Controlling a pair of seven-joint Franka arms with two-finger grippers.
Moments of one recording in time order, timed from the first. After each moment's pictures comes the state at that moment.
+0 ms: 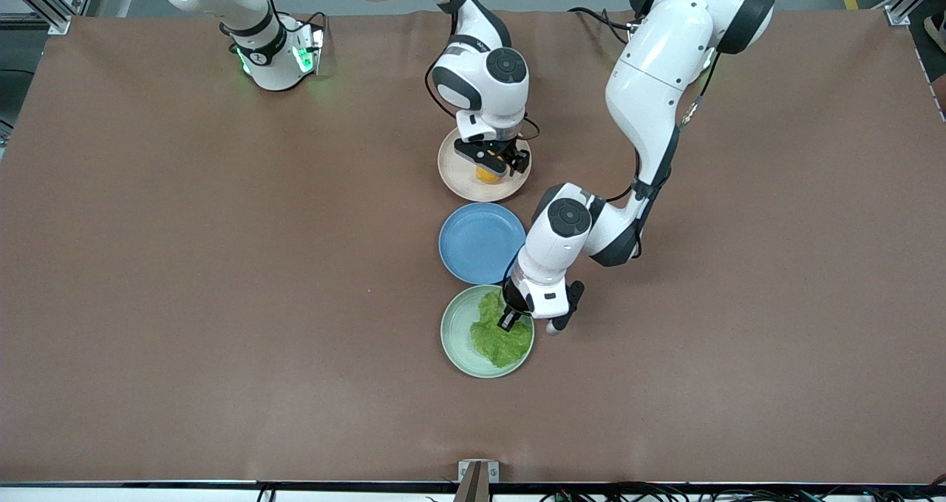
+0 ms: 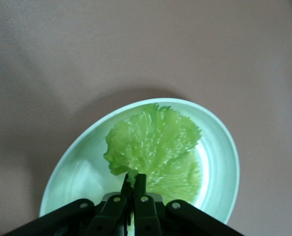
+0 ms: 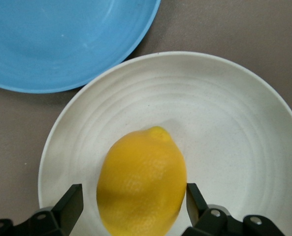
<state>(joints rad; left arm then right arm) -0.59 0.93 -0.01 -1.38 -0.06 2.75 -1.55 1.10 0.63 -0.05 -1.75 0.02 2.37 1.62</state>
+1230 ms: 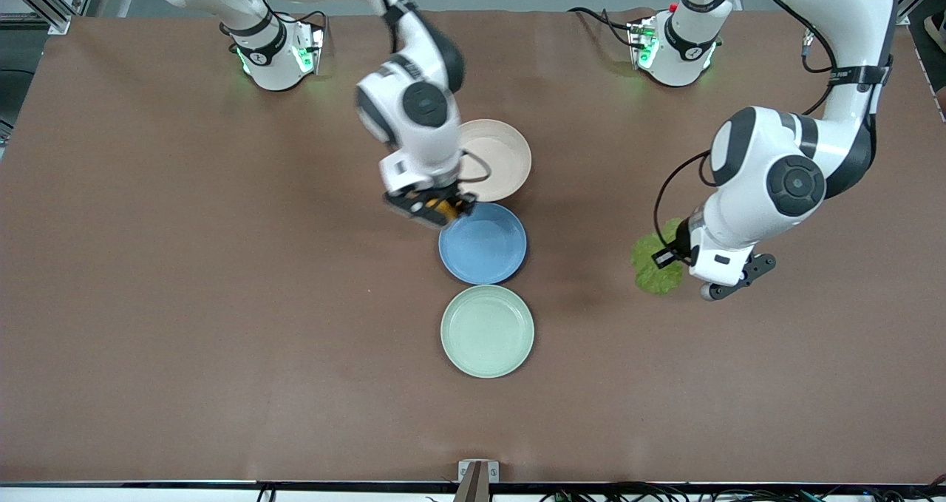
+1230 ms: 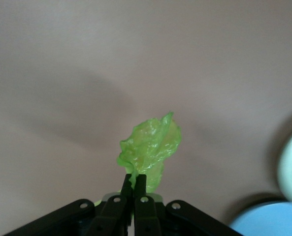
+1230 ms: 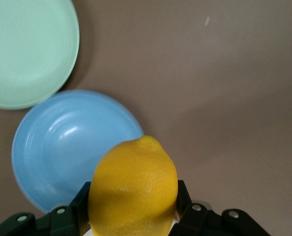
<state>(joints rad) -0.16 0.29 -0.08 -1.88 -0.06 2.09 -0.63 0.75 0.44 -0.08 -1.72 0.04 2.15 1.04</state>
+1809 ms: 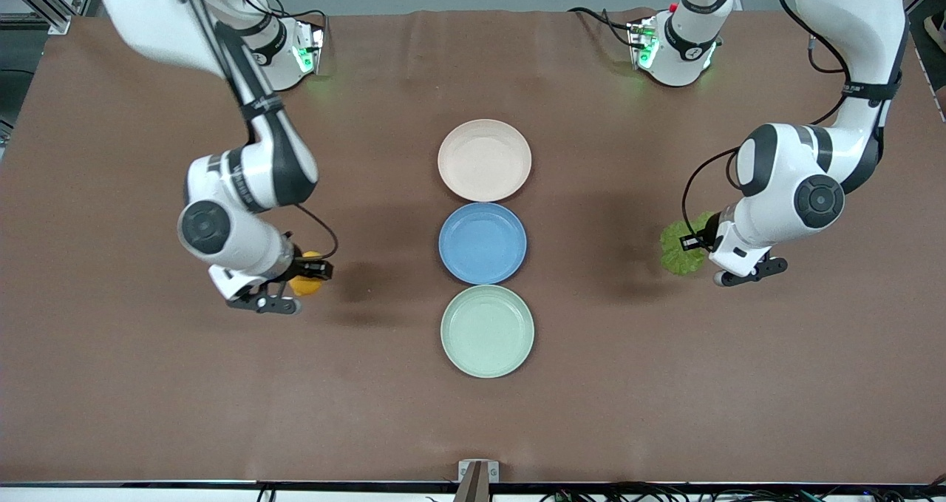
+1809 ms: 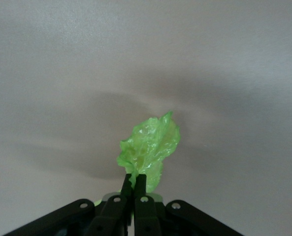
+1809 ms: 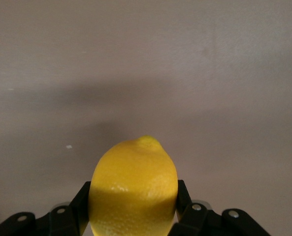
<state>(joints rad) -0.04 0.32 -0.08 -2.07 -0.06 2.24 -0.30 0.30 0.50 -0.08 -1.76 0.14 2.16 0.22</state>
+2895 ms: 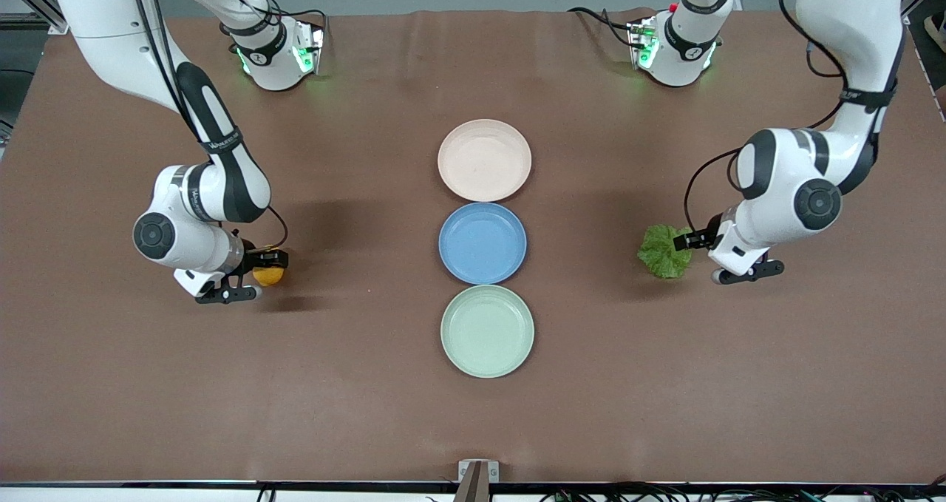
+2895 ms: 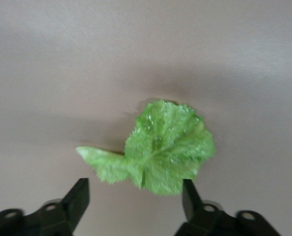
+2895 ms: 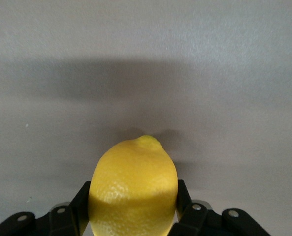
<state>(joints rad) -0.02 0.28 -0.08 -2.08 -0.06 2.20 -0.24 0.15 0.49 -0.07 -2.03 0.15 2.36 -0.10</state>
